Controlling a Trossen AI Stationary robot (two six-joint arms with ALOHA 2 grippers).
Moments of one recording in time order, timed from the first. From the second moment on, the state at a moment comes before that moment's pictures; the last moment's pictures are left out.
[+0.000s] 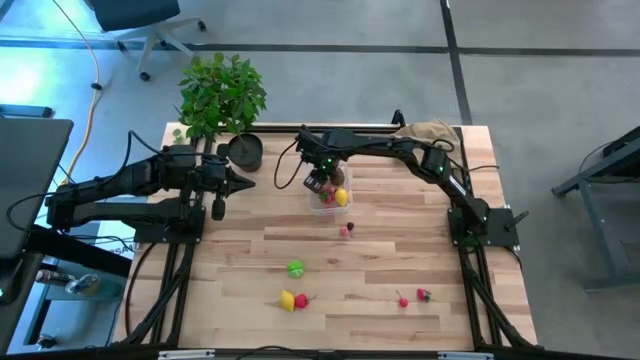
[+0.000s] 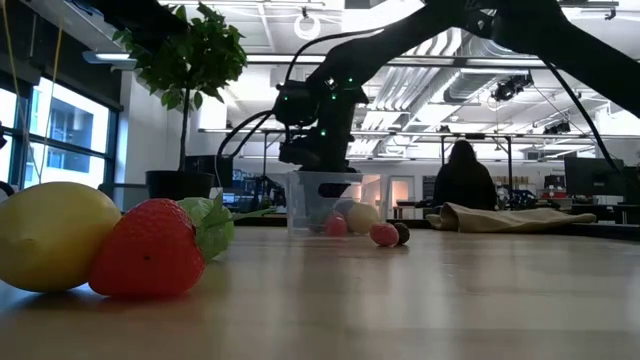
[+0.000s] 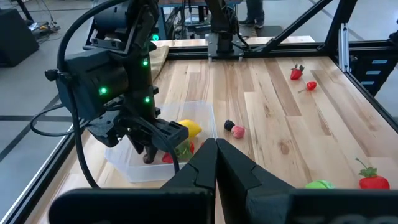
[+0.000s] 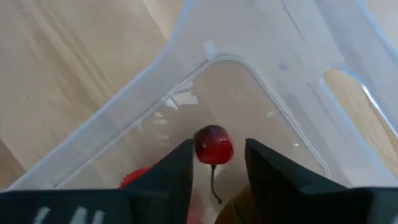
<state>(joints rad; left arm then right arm) 0.35 0.58 0.69 -0.47 0.14 0.13 -0.34 2.34 1.98 -0.95 -0.03 0.20</state>
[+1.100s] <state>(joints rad) 0.35 0.58 0.69 -0.47 0.14 0.13 0.10 1.86 1.91 -1.57 0.03 0.66</state>
